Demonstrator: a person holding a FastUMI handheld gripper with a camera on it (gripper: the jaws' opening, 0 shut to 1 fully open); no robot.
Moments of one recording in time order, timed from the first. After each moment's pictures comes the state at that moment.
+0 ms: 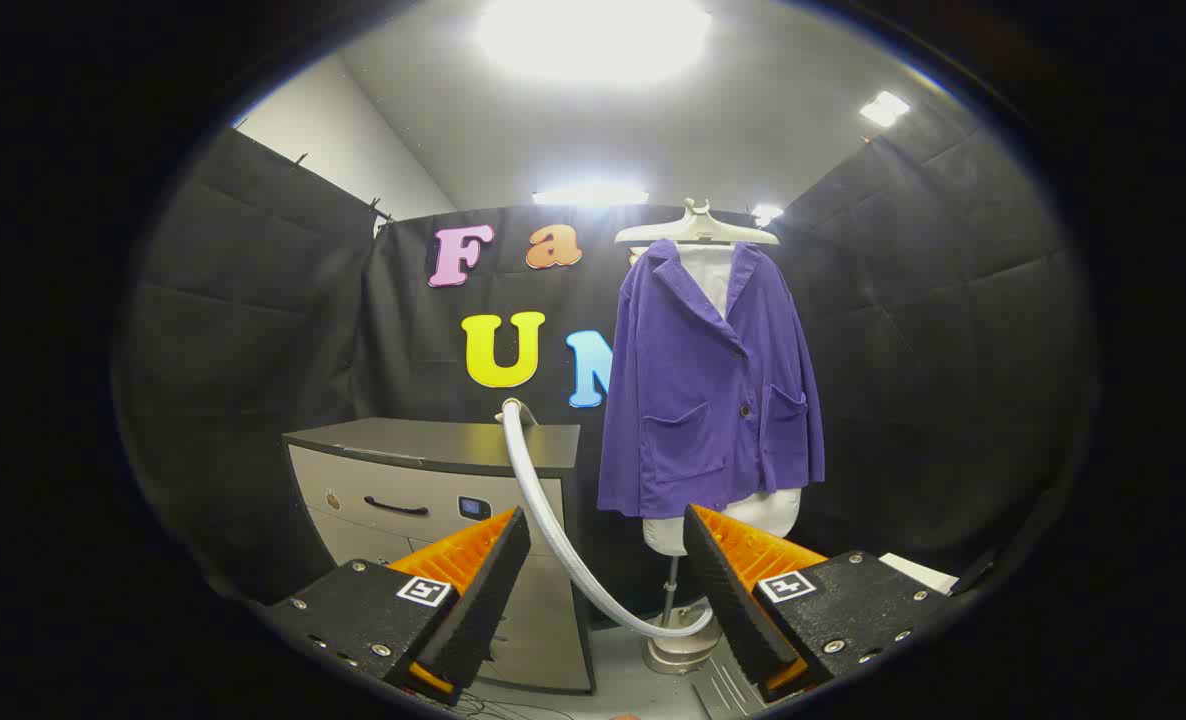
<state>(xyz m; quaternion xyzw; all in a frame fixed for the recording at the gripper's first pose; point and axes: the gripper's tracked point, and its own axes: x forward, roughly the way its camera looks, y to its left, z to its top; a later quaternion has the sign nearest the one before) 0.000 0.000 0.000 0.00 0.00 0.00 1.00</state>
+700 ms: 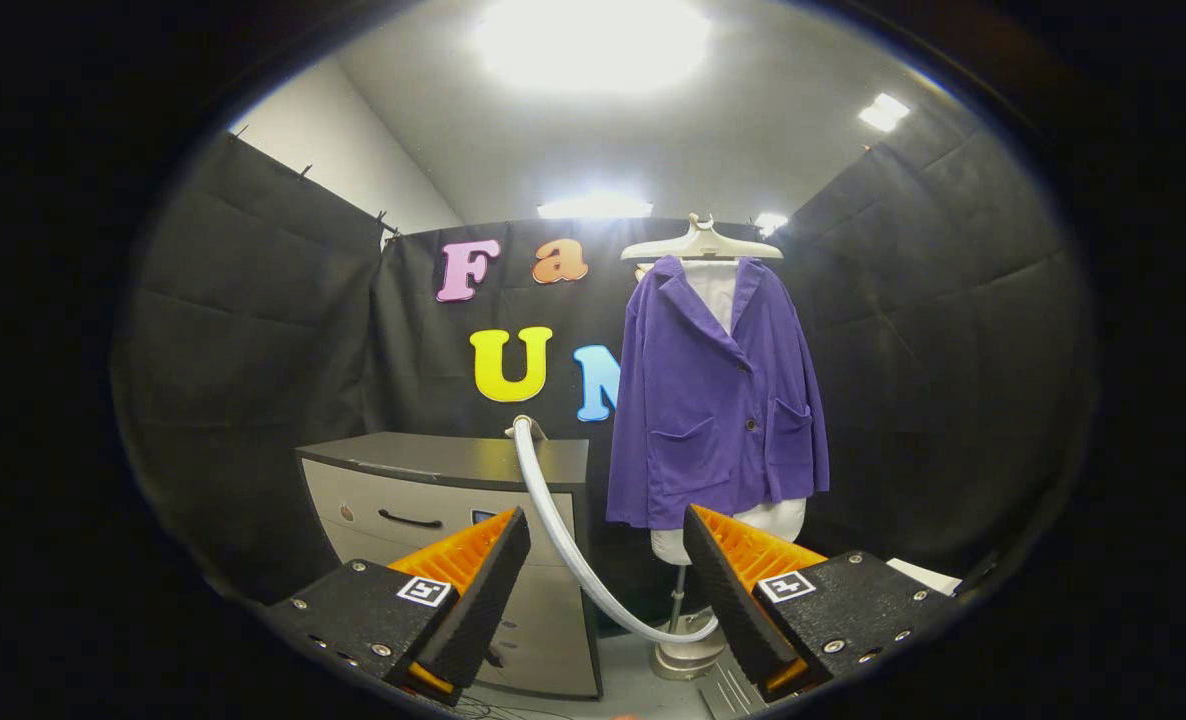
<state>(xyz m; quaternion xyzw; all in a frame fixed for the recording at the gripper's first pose) -0.009 0.007 0.018 0.01 -0.02 0.01 1.00</state>
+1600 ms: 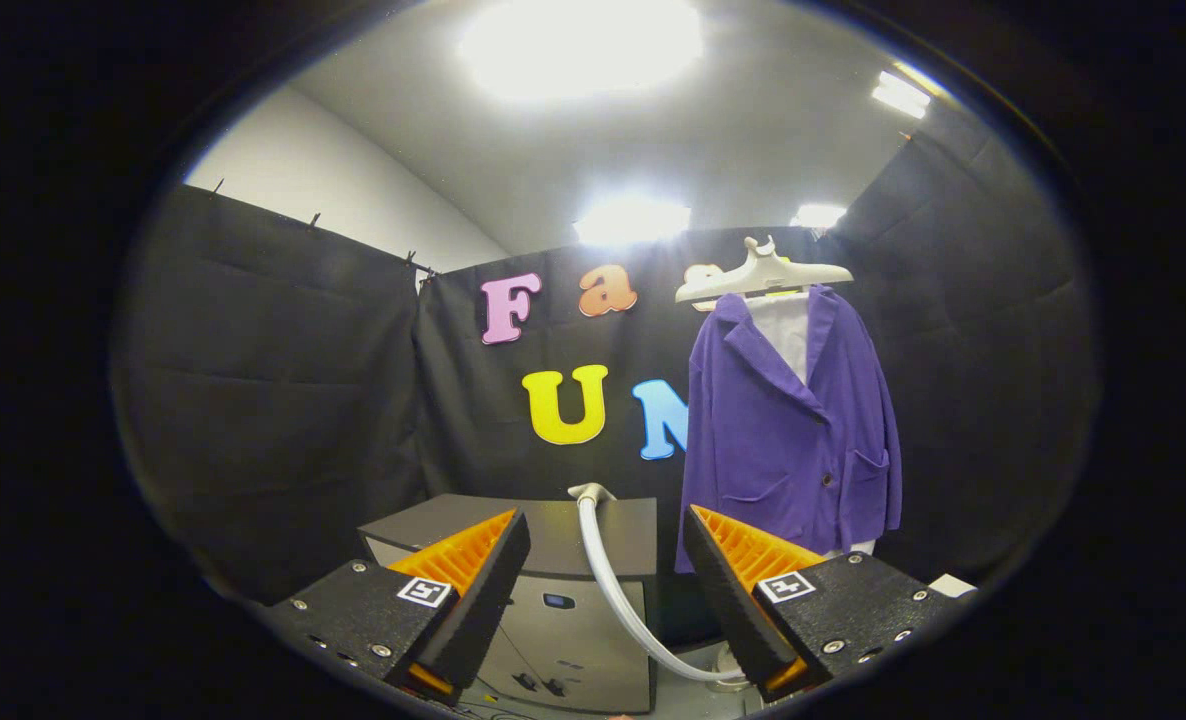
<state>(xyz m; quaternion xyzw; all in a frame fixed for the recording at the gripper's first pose) 0.063 0.048 0.162 0.05 -0.02 0.11 0.99</state>
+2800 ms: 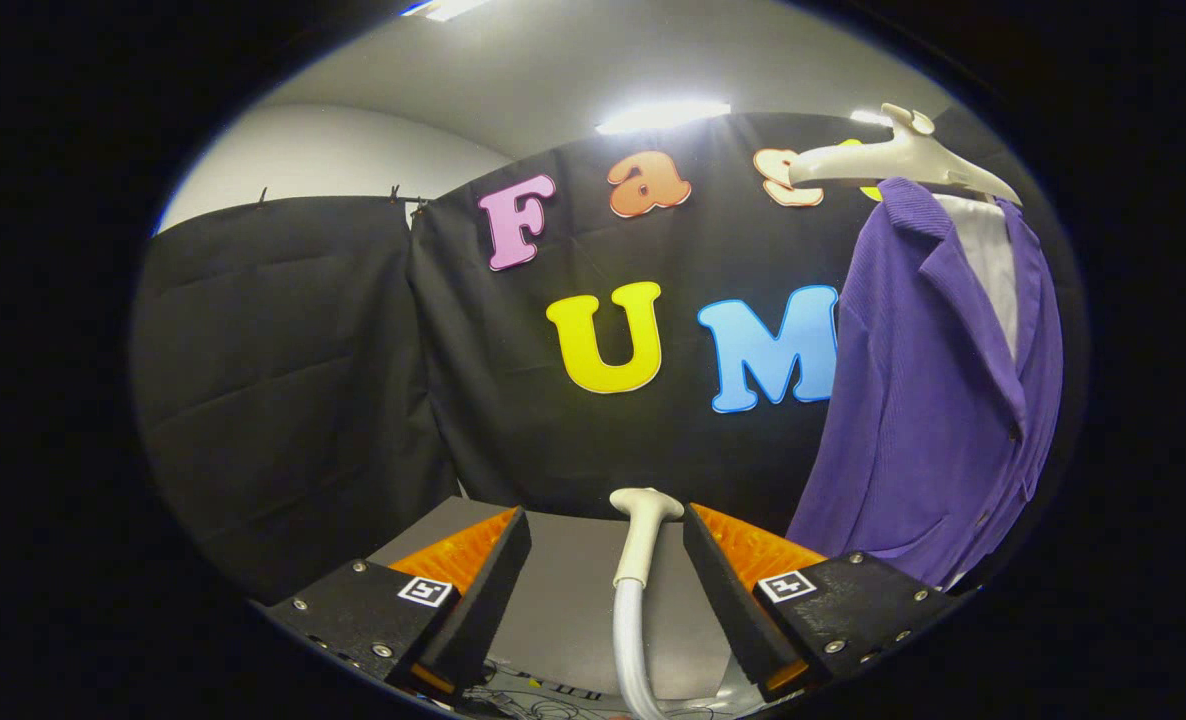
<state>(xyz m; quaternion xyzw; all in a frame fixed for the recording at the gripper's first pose) 0.361 0.133 0.172 0.08 0.15 0.20 0.96</state>
